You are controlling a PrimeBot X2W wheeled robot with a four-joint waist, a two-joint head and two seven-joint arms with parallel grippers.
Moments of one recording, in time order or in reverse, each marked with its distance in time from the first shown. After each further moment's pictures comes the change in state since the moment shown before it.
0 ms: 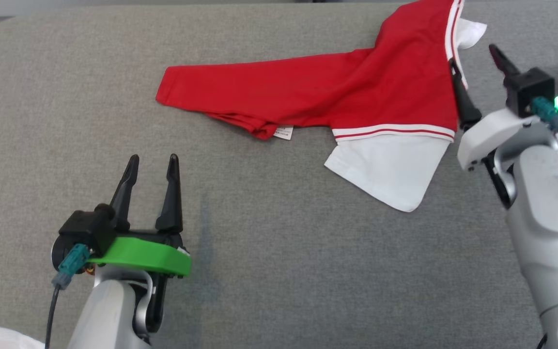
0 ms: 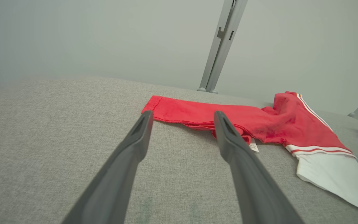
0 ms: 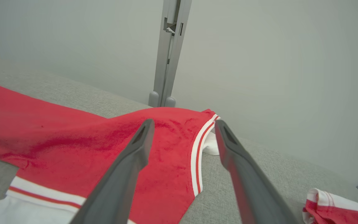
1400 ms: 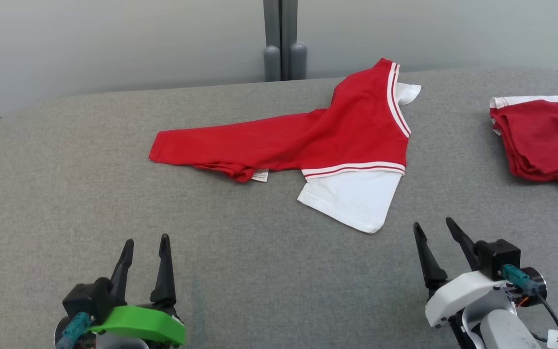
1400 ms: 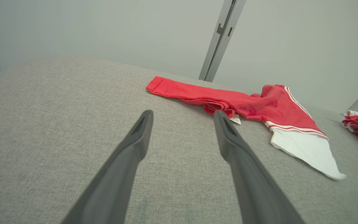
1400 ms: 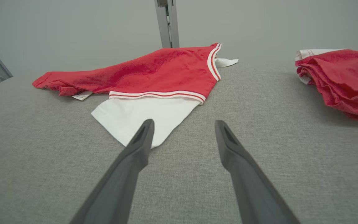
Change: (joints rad) left arm 0.225 -0.024 0.075 0.043 -0.007 0.000 0.000; right arm 0.602 0.145 -0.015 -0.277 0.194 0.000 0.000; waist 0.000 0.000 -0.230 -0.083
